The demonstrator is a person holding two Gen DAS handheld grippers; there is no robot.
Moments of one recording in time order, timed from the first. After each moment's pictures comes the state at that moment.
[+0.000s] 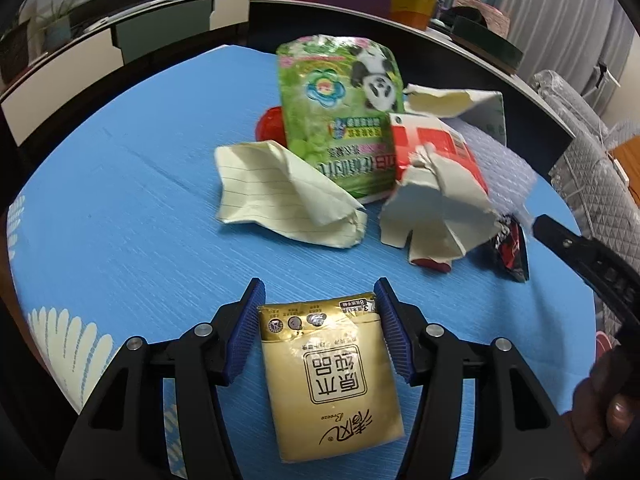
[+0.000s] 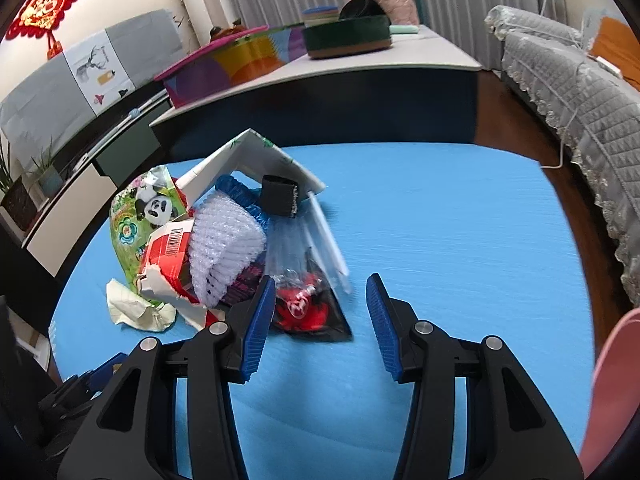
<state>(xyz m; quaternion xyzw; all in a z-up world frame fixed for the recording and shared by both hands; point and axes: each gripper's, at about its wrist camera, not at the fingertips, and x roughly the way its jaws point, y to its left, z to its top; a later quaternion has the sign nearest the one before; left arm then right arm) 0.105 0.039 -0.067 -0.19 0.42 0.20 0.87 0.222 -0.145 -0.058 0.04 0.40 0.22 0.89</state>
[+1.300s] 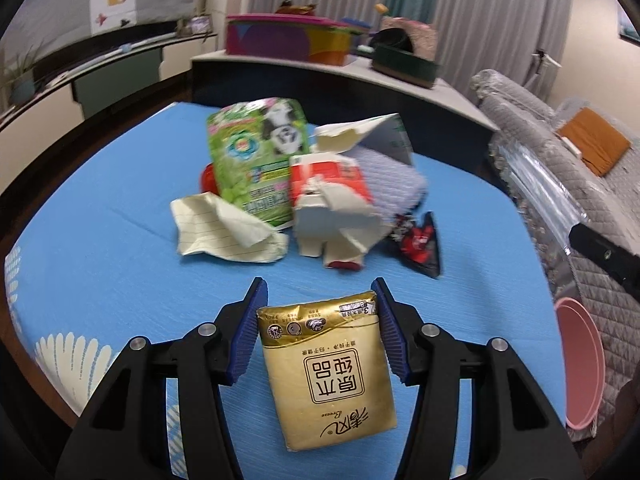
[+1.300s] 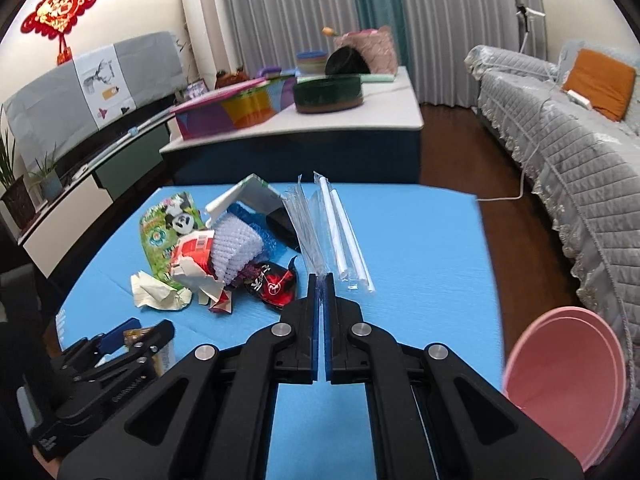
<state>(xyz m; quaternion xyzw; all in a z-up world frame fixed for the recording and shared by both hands) 0.083 -0.005 -0.029 -0.13 0.36 0.11 0.92 0.135 -0.210 0.015 0.02 0.33 0.19 0.93</state>
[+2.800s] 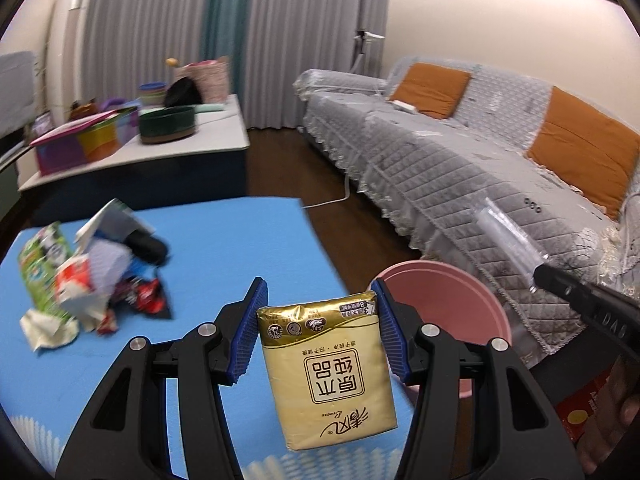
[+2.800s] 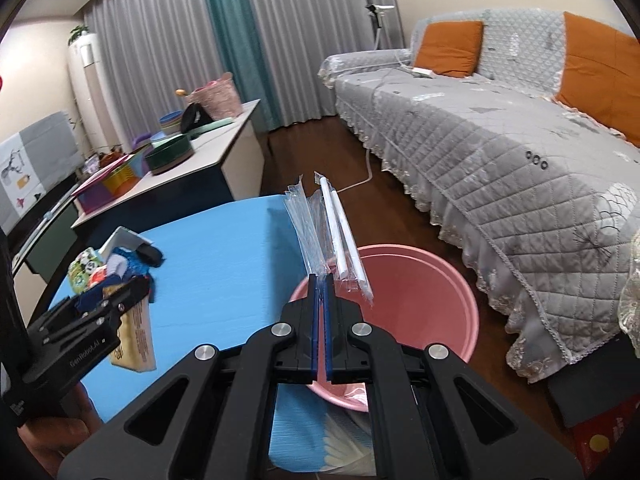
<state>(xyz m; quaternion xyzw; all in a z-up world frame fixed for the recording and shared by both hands) 0.081 -0.205 0.027 -0.01 0.28 -0.15 0.95 0.031 -0.419 0.022 0.11 0.30 -0.02 0.95</state>
